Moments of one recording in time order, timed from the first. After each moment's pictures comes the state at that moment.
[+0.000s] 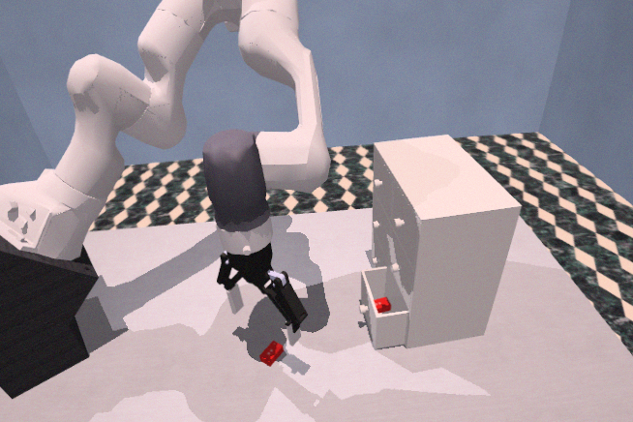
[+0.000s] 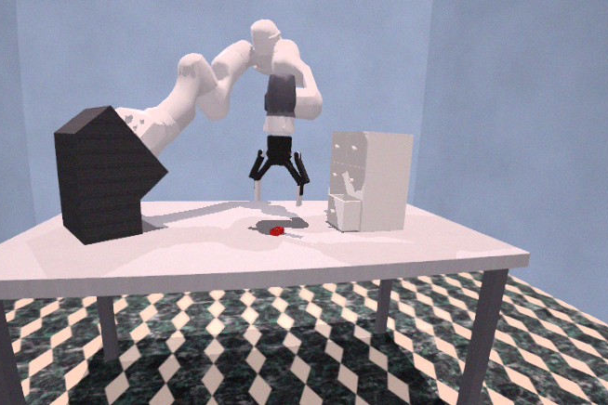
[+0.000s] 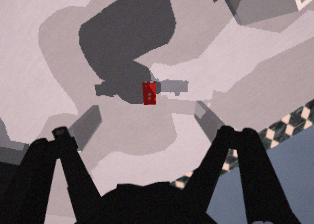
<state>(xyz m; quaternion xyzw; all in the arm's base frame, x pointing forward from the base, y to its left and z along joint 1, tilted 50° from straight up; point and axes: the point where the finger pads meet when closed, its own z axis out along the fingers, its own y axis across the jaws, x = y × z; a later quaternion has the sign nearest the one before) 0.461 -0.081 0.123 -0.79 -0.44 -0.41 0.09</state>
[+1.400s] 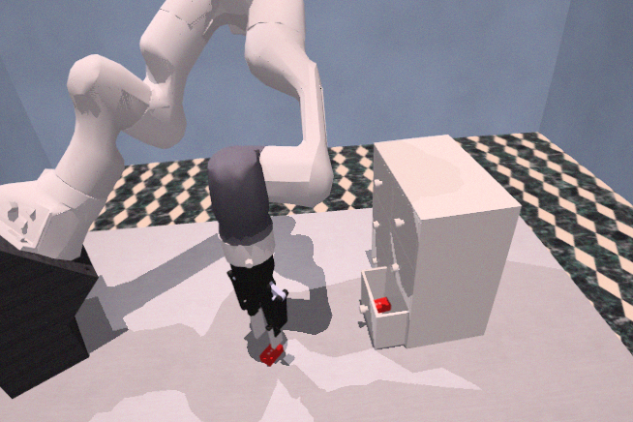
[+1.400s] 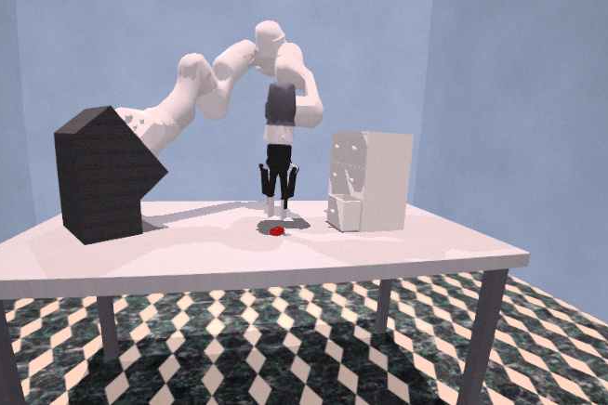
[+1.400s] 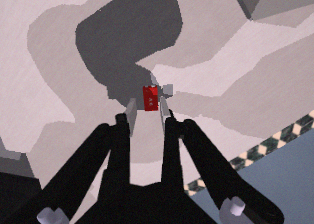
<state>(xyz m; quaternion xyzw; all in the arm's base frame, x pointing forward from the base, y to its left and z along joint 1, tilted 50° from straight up) 0.476 -0.066 0.107 -0.80 -0.43 -0.41 0.10</state>
